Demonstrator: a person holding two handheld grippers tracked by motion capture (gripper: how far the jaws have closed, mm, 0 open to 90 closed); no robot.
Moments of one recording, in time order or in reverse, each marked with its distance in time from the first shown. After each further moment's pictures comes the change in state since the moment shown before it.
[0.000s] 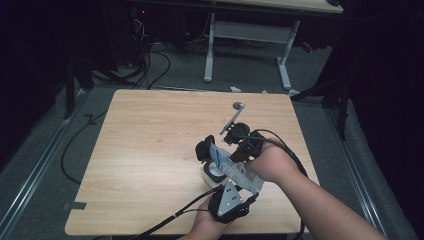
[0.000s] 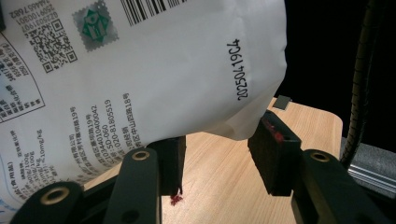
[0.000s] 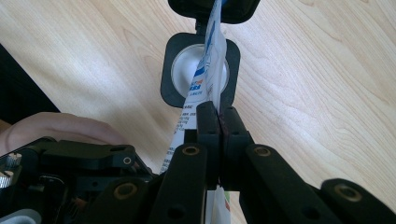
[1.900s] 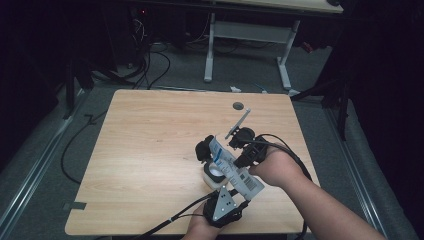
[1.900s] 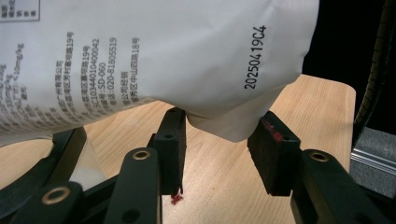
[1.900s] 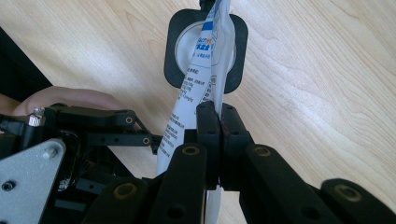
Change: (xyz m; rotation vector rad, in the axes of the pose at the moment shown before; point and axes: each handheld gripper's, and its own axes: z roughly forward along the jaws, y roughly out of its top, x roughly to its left) left arm 0.003 -0.032 -0.003 0.040 0.015 0.006; right arm -0.003 -0.015 0.004 0.025 0.035 0.027
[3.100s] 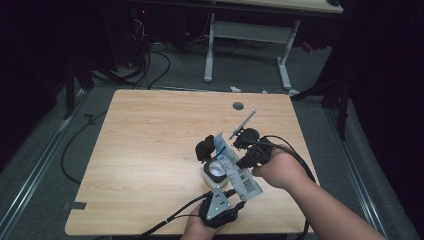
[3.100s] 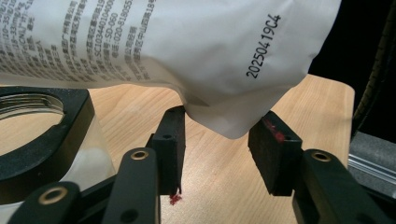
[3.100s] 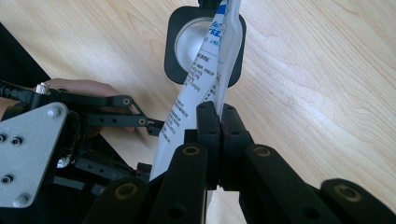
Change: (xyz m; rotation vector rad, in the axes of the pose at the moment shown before) left arm 0.007 -0.011 -0.006 -0.008 -0.014 -0.054; right arm -0.003 -0.009 -0.004 -0.022 0.011 0.012
